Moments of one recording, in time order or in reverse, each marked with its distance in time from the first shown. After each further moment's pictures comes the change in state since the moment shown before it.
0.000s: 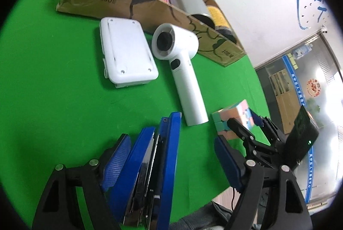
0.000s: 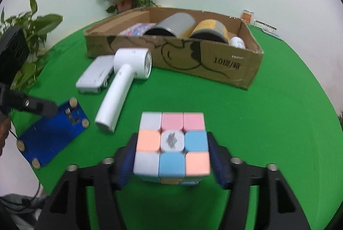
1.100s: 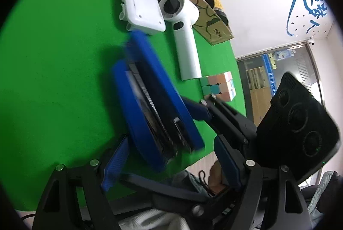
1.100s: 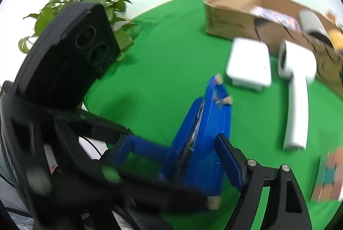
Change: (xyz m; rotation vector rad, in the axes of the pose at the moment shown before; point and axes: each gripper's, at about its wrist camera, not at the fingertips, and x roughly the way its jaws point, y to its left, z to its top) left arm 0.007 0.034 -0.036 -0.124 0.121 -0.222; right arm 0.025 0.157 0.022 -0.195 0.157 0.493
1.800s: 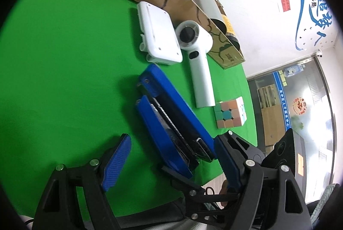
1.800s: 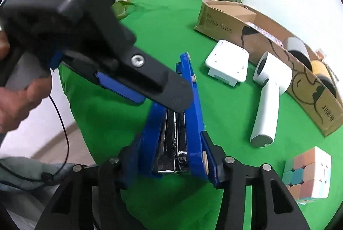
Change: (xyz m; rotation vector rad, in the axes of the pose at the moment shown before) left arm -0.014 0.008 0.012 -0.024 -0.141 0.106; right arm 0.006 -0.007 -0.030 -0.192 0.017 -0.240
